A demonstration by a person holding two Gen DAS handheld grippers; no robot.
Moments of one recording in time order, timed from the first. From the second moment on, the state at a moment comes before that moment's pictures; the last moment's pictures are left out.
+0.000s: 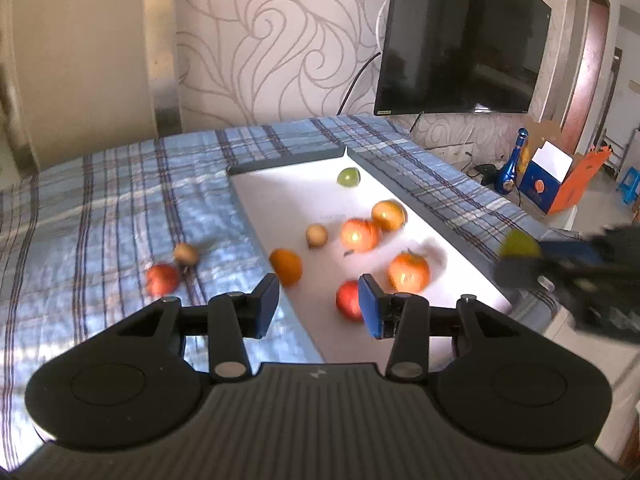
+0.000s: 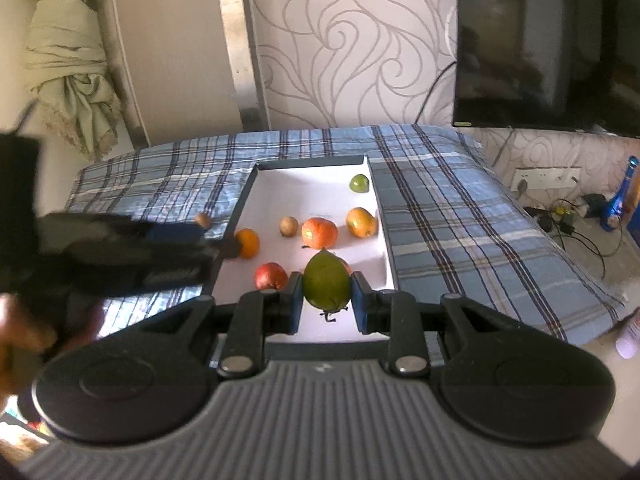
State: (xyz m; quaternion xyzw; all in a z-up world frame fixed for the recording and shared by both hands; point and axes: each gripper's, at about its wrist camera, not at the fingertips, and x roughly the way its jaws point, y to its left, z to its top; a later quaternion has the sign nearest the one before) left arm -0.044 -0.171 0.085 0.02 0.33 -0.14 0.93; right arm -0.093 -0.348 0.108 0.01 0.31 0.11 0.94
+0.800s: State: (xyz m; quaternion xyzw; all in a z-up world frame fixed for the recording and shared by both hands) left arm -0.116 -0.172 0.080 -0.01 0.33 -0.04 0.94; right arm -0.001 -0.323 0.074 -0.06 0.34 0.21 0.91
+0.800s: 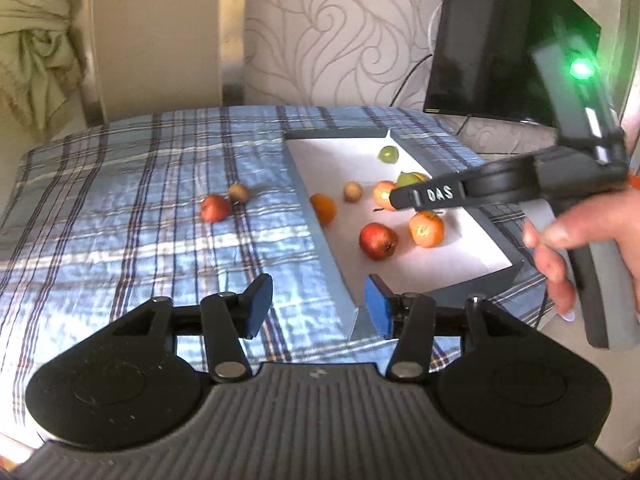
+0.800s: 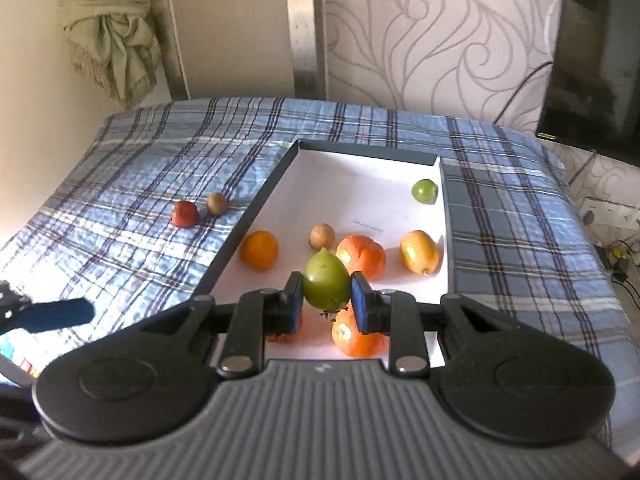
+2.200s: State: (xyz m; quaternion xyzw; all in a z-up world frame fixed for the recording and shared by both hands) left arm -0.050 -0.095 0.055 0.02 0.35 -0.04 0.93; right arm -0.050 -0.290 0.102 0.01 0.29 0.22 0.93
